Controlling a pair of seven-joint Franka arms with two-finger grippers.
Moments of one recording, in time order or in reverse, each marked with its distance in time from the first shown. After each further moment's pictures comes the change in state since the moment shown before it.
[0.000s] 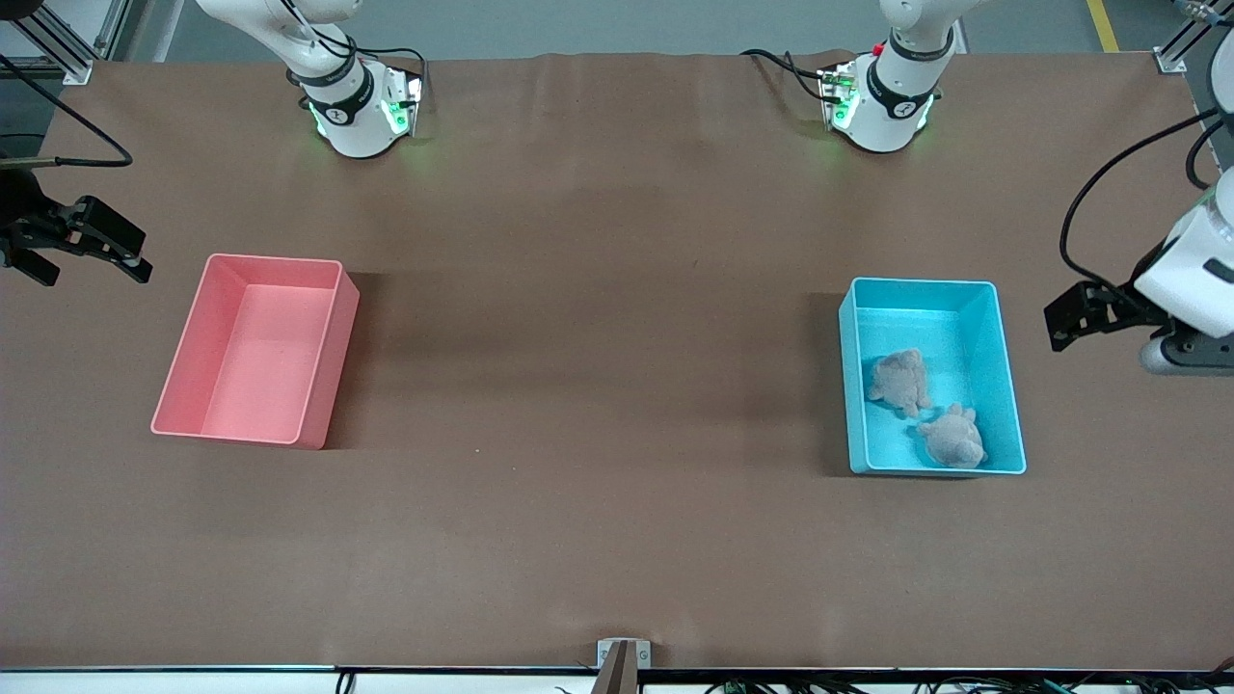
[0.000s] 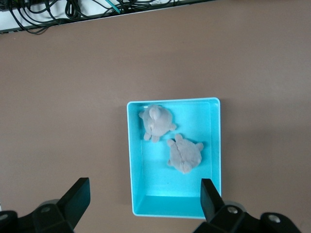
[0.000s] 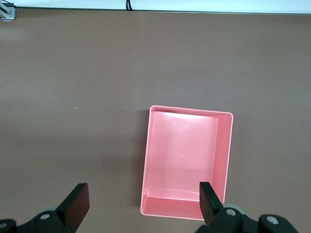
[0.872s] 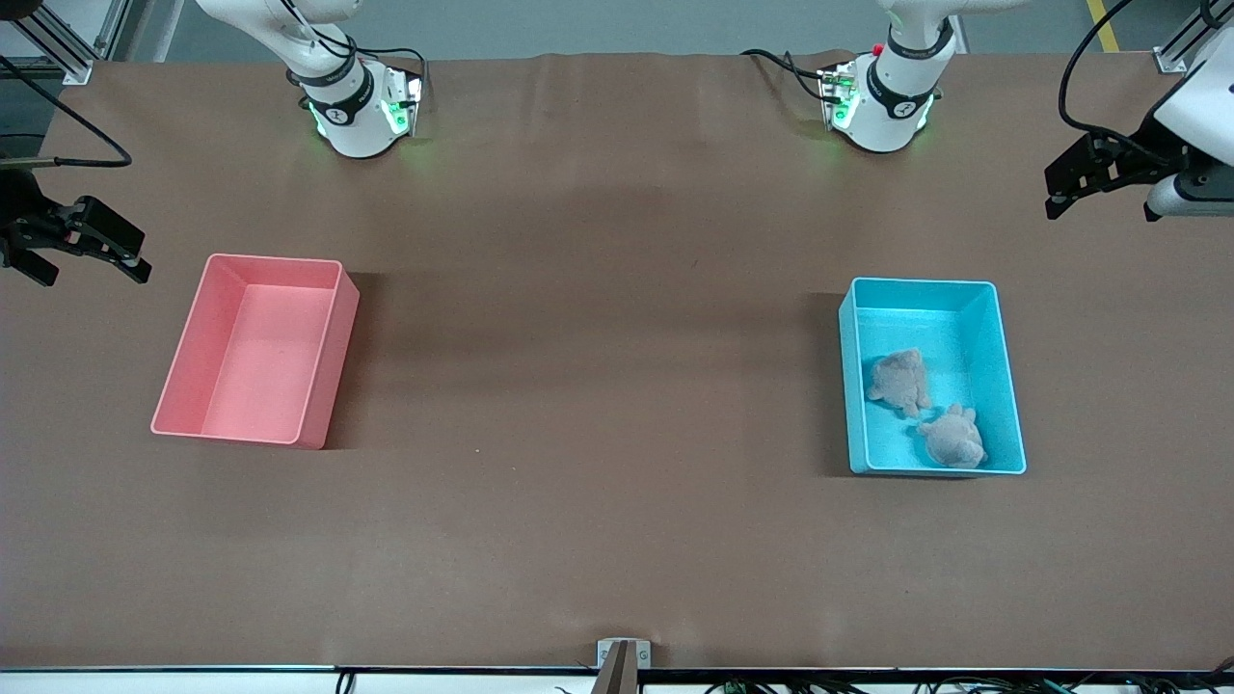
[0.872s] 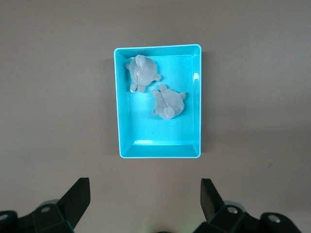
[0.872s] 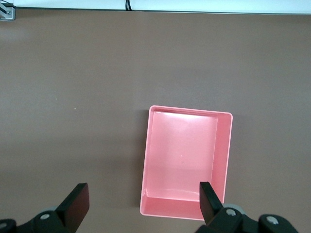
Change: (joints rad) left arm -0.434 -0.341 0.553 -0.239 -0.245 -0.105 0.053; right arm 0.000 0.000 0.000 0.001 -0.001 0.000 0.000
